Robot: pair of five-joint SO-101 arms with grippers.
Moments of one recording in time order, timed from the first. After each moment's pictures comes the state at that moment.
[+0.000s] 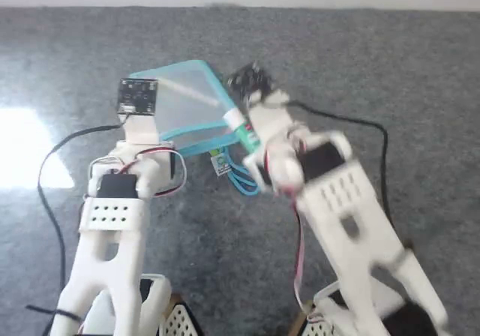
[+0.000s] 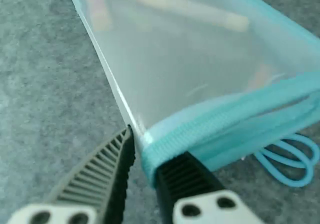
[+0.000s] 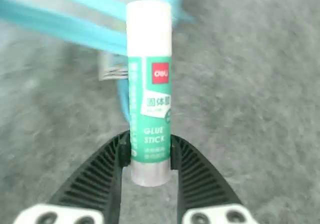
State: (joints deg) left arm -4.4 -38.4 57.4 47.5 4.8; right arm -33.9 -30.4 24.4 73.7 7.8
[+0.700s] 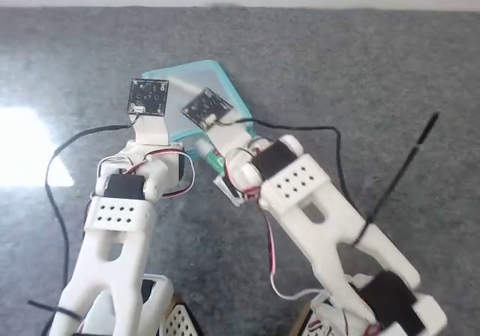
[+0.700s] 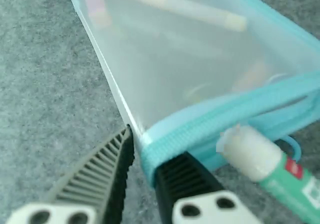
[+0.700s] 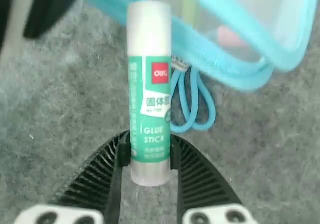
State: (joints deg) left arm -1.7 -38.4 57.4 47.5 5.6; right arm -41.8 -13.8 20.5 69.3 7.8
